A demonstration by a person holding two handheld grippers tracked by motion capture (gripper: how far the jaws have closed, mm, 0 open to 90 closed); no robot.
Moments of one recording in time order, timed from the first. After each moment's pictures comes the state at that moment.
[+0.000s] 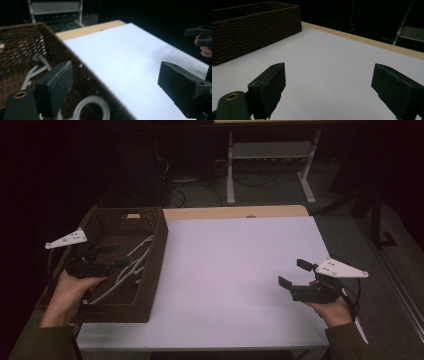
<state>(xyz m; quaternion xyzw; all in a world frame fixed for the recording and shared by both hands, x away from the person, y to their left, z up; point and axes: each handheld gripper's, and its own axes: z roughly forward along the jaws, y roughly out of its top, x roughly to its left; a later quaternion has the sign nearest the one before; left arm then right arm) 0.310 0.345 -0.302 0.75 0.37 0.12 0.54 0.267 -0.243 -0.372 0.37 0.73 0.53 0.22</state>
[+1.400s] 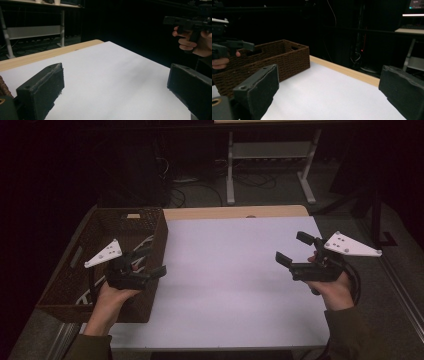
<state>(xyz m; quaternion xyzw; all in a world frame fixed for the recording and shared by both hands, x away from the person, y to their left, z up) 0.299 0.269 -0.333 0.72 0.30 0.12 0.62 0.285 -0.231 -0.311 0.32 0.68 0.62 0.23</state>
